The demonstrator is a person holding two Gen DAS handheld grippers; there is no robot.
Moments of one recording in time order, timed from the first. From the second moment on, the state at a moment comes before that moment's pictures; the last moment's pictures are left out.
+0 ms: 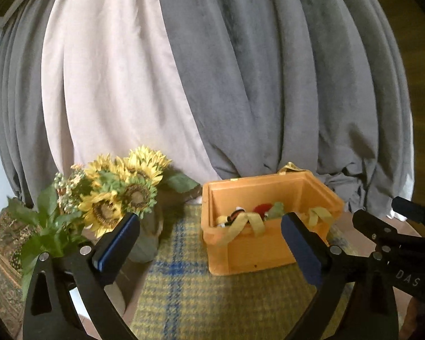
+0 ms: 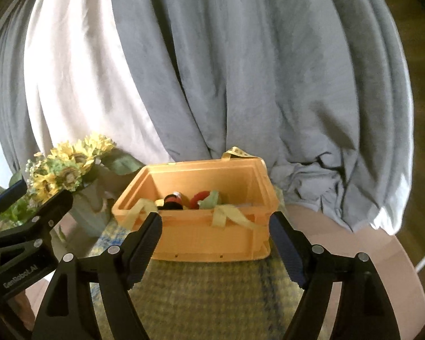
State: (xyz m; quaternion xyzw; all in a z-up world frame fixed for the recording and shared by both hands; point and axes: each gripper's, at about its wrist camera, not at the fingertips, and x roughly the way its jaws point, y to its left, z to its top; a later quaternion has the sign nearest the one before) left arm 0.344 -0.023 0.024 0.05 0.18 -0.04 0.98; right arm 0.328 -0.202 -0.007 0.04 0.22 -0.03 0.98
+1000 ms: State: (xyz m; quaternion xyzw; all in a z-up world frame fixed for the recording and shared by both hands) left arm 0.114 0.004 0.038 0.03 0.14 -0.05 0.99; right arm 0.104 -0.169 0.018 0.04 0.16 -0.04 0.99
